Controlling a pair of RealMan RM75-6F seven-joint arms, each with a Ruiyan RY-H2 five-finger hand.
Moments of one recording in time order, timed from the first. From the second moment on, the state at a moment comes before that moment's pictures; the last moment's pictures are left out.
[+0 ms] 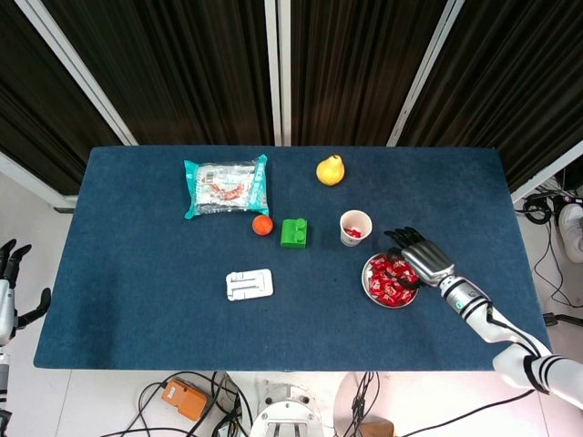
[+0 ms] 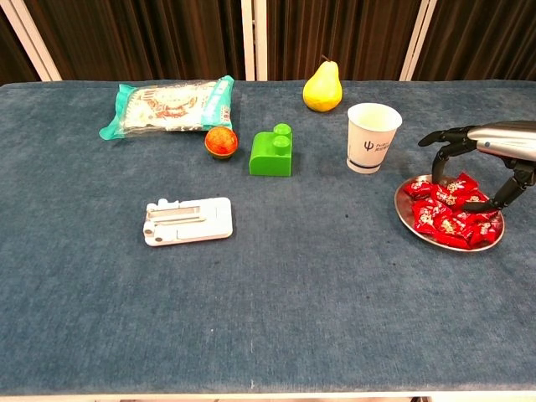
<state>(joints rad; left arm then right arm) -0.04 -1.08 -0.12 -1.73 1.27 1.47 0.00 0.66 -1.42 -0.06 -1.12 -1.59 0.92 0.35</state>
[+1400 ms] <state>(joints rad) -0.03 -1.08 -0.12 -1.73 1.27 1.47 0.00 0.67 -1.43 -0.09 -1.11 -1.62 0.91 0.39</state>
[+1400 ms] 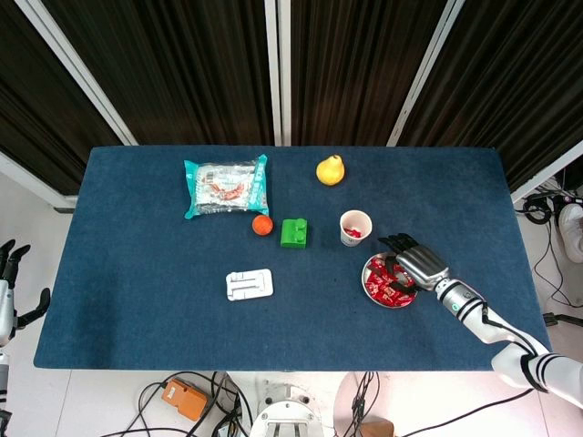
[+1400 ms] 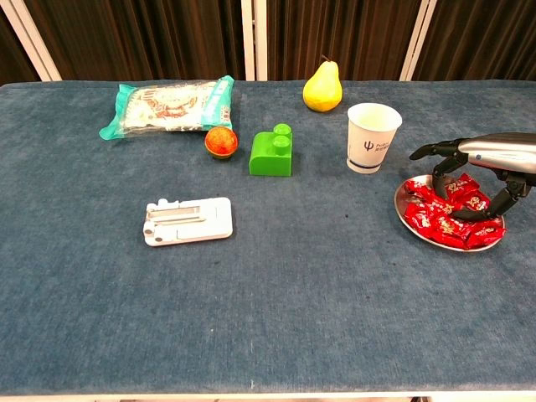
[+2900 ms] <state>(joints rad) -0.03 -1.09 -0.12 -1.73 1.27 1.47 0.01 0.78 -1.30 0.08 -1.17 -1.54 0.91 0.40</state>
